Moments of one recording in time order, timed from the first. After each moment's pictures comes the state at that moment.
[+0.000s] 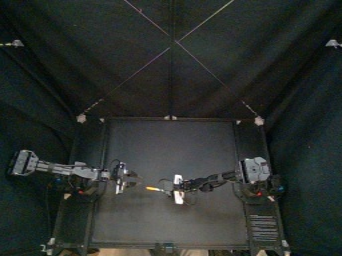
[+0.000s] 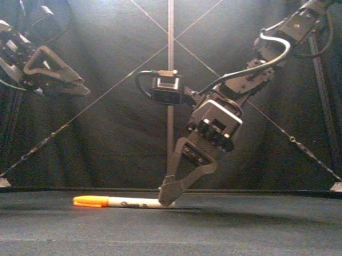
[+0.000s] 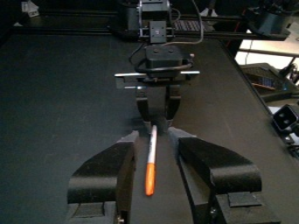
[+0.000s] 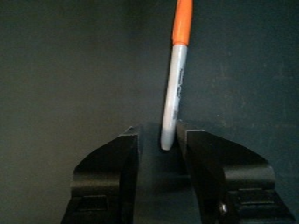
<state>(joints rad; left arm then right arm) -0.05 -0.67 1.24 -0.04 -0.30 0.00 0.07 0.30 0.52 0.06 0.00 0.02</state>
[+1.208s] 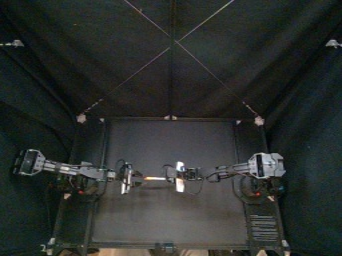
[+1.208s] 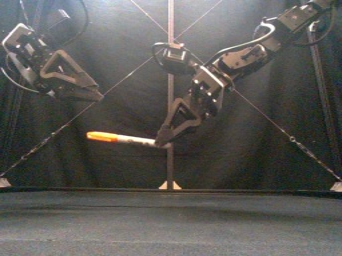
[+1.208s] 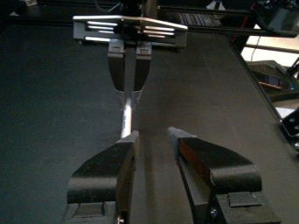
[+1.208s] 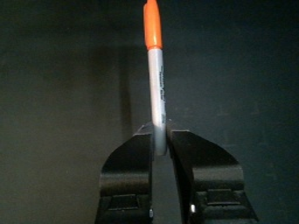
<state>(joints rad) -0.03 -0.54 1.17 -0.06 -0.33 0.00 -0.06 0.09 0.54 -0.04 0.00 0.02</state>
